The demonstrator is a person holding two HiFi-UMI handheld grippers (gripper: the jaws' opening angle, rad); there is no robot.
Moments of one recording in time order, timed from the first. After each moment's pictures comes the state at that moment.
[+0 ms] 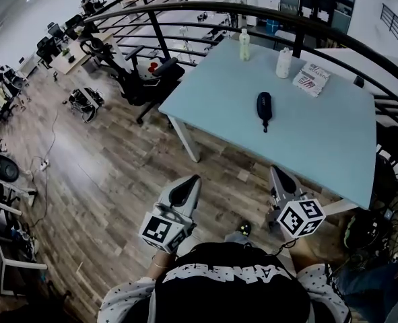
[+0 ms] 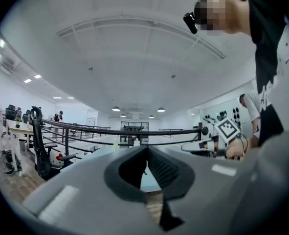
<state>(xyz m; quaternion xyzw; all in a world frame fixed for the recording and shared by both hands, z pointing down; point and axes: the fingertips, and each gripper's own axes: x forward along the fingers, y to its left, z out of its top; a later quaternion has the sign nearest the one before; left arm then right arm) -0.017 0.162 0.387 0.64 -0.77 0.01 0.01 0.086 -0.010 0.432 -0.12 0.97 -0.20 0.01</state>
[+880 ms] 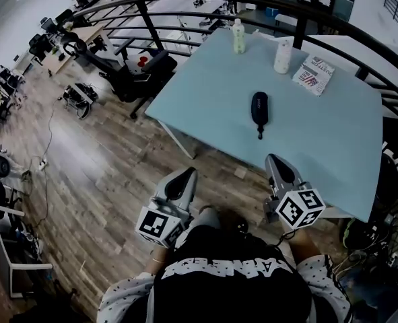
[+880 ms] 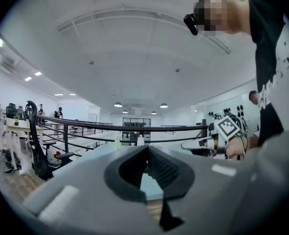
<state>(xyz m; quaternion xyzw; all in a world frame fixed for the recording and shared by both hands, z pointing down) -0.076 0.059 0.401 0.63 -0.77 0.02 0.02 0.026 -0.114 0.444 -0.11 0.97 -0.22 0.00</state>
